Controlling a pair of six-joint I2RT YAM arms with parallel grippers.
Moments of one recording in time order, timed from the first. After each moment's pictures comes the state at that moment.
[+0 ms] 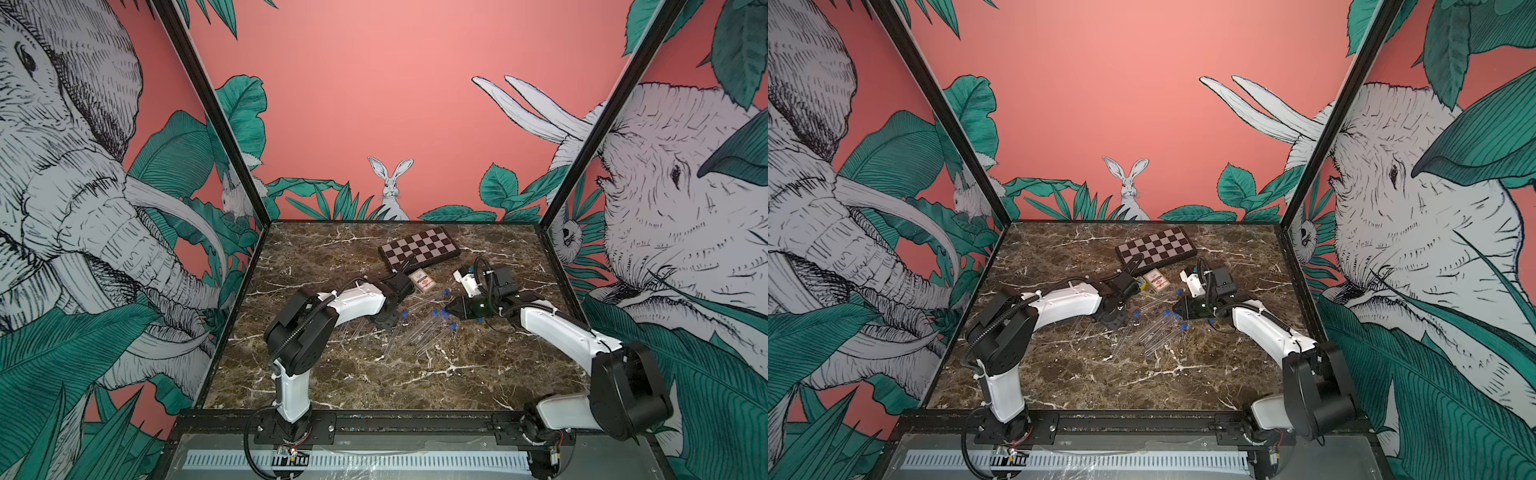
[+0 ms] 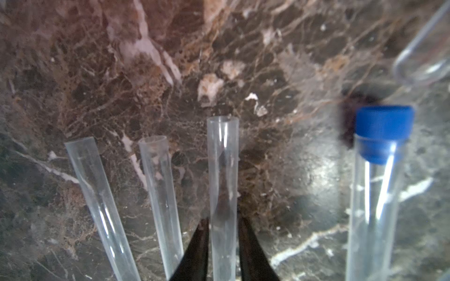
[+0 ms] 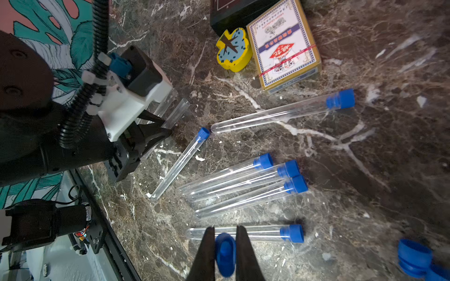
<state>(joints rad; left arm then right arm) -0.77 1.87 1.20 -0.73 -0.28 -0.14 0.35 1.38 0.83 -0.38 -0.54 0.20</state>
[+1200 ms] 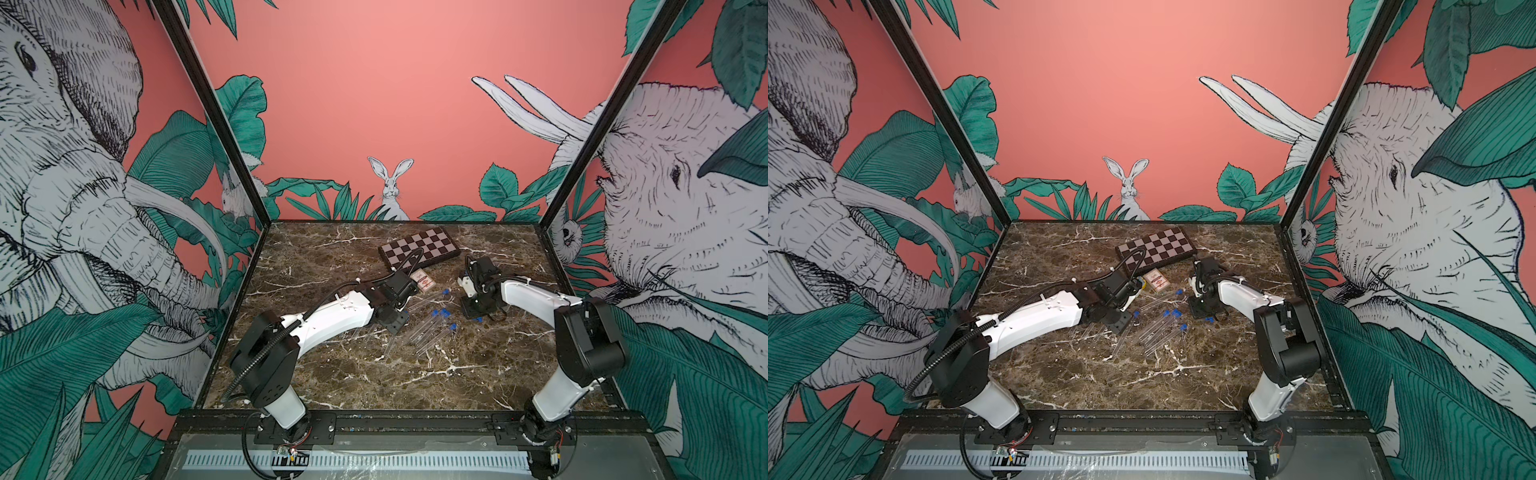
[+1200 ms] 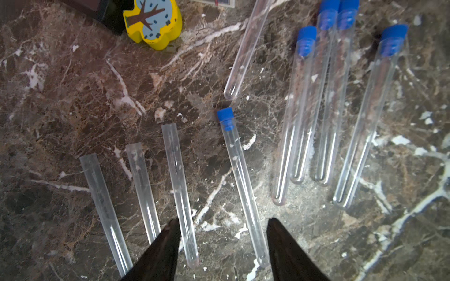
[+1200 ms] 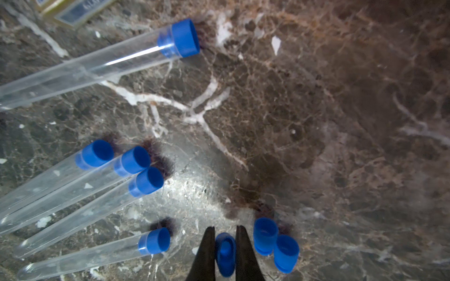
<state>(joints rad) -0.85 1.61 1.15 -0.71 -0.14 -0.08 0.33 1.70 1.05 -0.66 -0.13 0.02</state>
